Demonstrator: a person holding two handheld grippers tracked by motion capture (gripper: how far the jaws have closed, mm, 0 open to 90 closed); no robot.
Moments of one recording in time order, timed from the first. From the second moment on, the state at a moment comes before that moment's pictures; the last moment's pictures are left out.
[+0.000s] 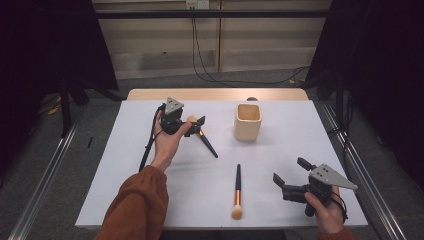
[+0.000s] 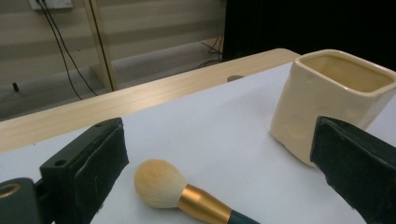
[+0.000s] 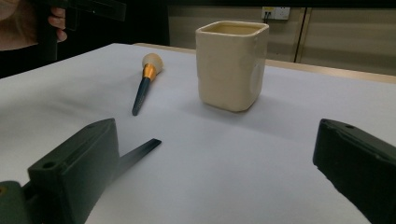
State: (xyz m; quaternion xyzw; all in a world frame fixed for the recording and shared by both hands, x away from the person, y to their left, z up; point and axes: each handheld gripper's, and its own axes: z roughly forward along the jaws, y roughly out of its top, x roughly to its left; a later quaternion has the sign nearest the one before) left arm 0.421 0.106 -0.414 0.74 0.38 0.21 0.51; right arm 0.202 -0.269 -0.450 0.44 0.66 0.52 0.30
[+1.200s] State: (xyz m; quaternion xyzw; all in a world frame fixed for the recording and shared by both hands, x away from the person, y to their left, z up) left arm 0.452 0.077 -0.402 0.83 0.44 0.12 0.32; right arm 0.201 -0.268 -0.452 0.44 0.67 0.52 0.29
